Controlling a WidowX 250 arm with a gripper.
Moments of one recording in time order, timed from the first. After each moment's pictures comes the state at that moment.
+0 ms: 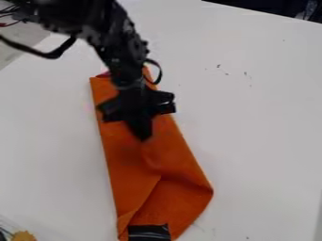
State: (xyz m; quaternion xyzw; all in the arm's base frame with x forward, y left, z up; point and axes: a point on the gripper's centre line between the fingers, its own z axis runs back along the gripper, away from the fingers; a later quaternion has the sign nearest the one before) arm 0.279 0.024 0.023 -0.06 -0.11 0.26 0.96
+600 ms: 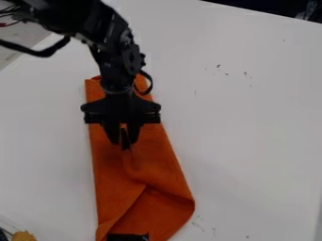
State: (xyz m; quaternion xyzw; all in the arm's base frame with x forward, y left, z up) arm 0.267 0.039 0.036 0.04 -0.08 0.22 0.97
